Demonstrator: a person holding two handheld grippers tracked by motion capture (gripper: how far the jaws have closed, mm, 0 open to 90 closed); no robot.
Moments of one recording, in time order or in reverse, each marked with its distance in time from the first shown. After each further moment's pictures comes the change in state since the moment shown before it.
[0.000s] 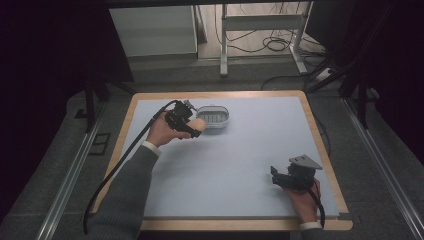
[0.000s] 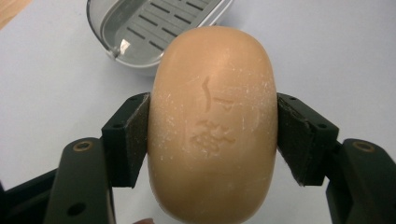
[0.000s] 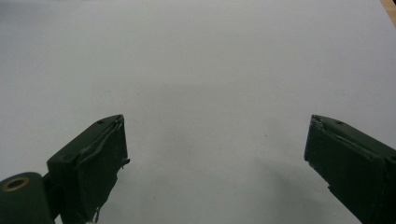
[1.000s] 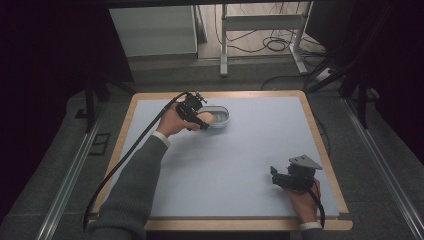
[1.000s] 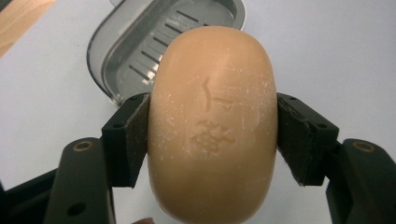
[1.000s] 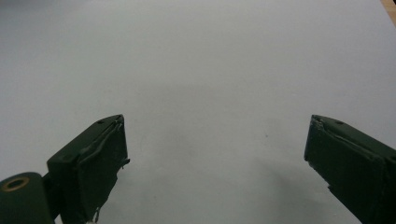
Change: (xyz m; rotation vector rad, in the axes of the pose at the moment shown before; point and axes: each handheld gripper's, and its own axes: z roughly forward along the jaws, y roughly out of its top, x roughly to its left) left arm 0.012 0.038 0.020 0.032 -0.019 0.022; right arm 0.000 0.000 0.000 0.000 0.001 -0.004
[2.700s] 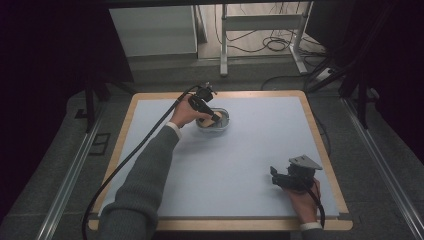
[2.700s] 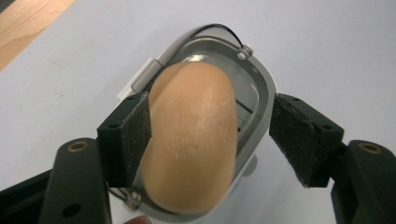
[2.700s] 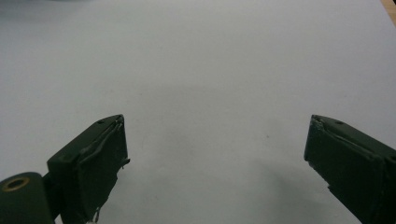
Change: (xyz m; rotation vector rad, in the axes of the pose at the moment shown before) left arm 0.020 0.038 0.036 -0.008 -0.064 -0.027; right arm 0.000 0.000 0.000 -0.007 0.002 -0.006
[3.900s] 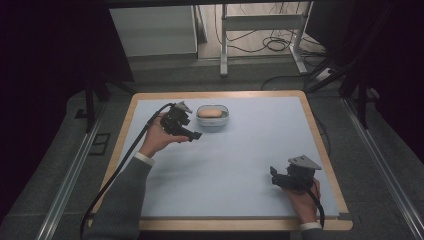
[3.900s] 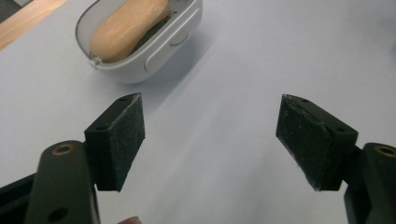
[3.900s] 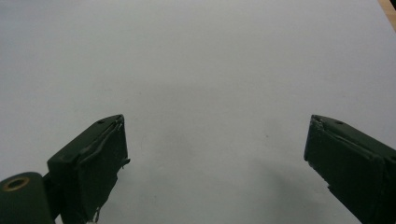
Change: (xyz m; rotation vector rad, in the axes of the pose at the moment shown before) left arm -0.048 -0.104 -0.071 -0.178 0.047 0.005; right arm 0.001 0.000 0.000 0.006 -0.008 -0.007
